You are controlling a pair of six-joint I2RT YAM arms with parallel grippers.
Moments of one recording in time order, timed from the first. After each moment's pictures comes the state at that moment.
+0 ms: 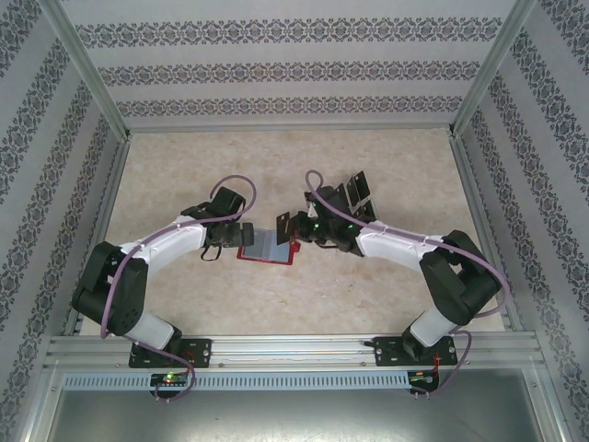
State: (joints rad) left arm -0.42 1.52 0.90 -0.58 -0.15 -0.50; right arm 0.69 1.60 0.87 0.04 -0.29 0.90
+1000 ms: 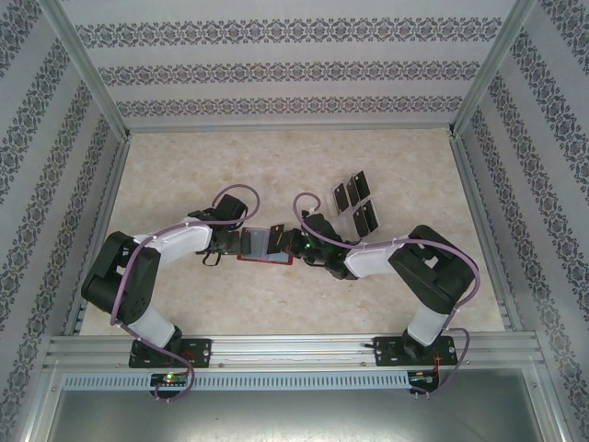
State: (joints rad) left arm -0.42 1.60 0.86 -0.55 -0.18 -0.47; right arm 0.79 1.74 0.69 0.46 -0.14 1.10
